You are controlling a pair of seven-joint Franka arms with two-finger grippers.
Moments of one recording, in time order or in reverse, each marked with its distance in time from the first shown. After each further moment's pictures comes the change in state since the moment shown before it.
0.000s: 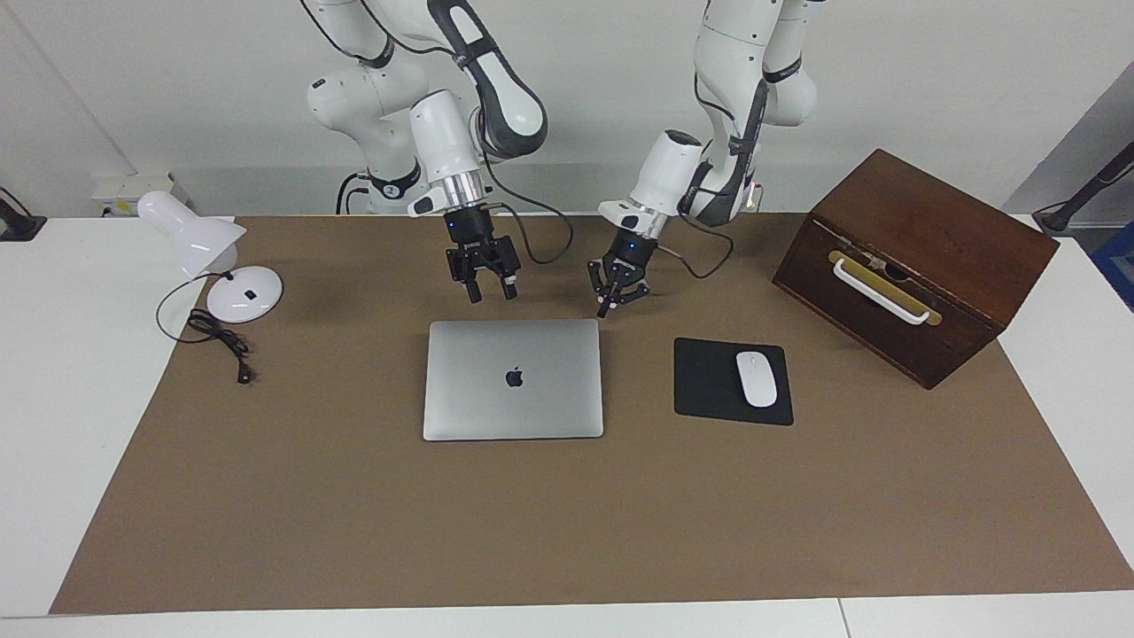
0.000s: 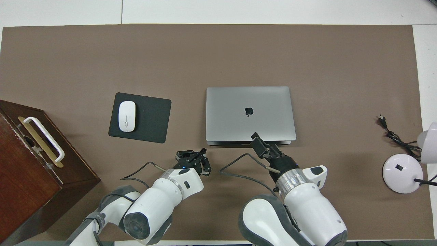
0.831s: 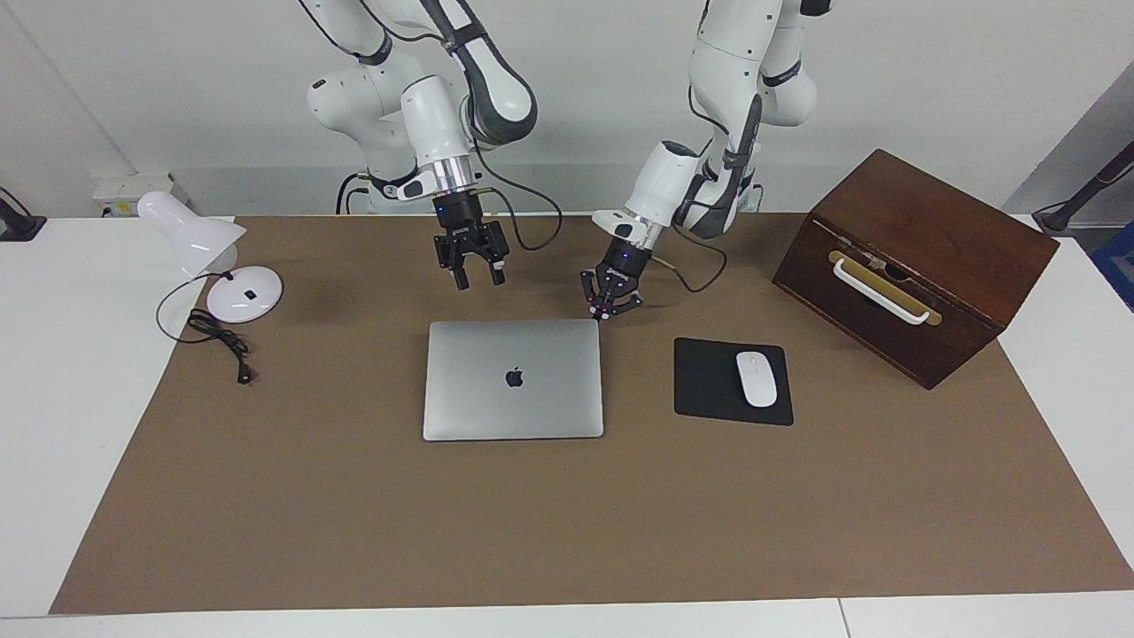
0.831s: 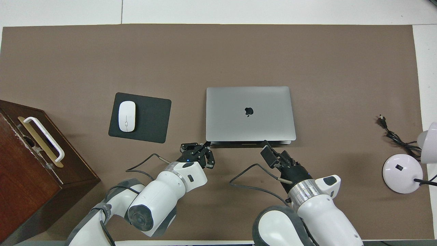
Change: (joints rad) left arm 0.001 0.061 0.008 0.069 0.000 0.040 0.043; right arm -0.016 -0.126 -0.004 -0.108 0.043 -0.027 -0.087
